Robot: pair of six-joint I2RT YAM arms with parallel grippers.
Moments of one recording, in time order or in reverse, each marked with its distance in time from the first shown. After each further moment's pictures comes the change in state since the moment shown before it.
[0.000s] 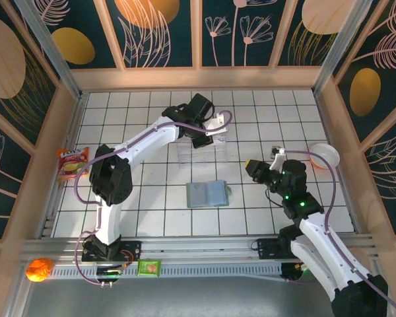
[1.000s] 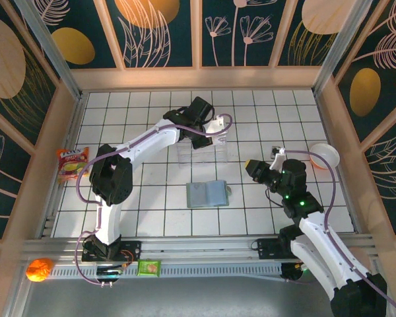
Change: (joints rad) left arm -0.001 0.000 -0.052 0.084 -0.052 0.034; right arm -0.012 0.012 0.000 0.000 -0.013 0.014
